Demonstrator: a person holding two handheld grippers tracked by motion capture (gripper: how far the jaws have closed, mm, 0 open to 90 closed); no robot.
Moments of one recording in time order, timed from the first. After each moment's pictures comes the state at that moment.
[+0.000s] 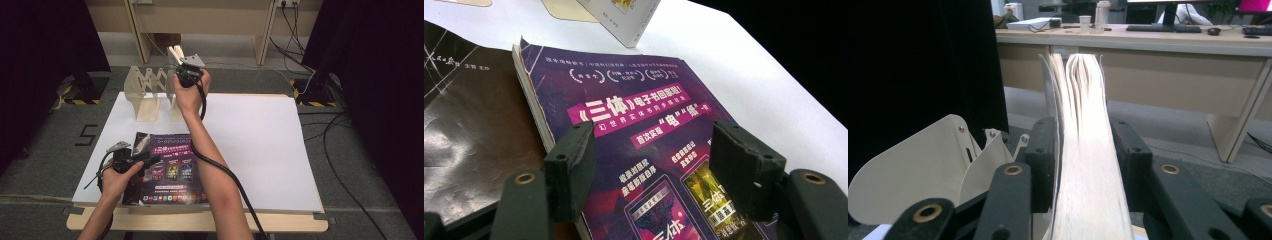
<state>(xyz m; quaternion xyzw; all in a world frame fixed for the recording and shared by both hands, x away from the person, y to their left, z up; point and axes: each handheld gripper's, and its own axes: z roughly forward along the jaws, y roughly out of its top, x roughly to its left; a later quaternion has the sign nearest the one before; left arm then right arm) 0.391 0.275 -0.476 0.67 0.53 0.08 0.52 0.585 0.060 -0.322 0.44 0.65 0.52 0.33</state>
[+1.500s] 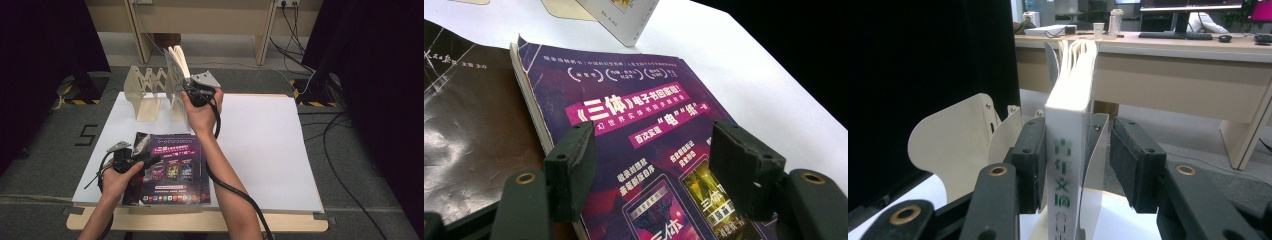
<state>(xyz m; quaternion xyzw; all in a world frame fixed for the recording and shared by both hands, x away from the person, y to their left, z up) 0.391 0.274 -0.476 0.67 0.53 0.08 0.52 0.521 0.022 -0.332 0.42 0.65 0.54 0.32</state>
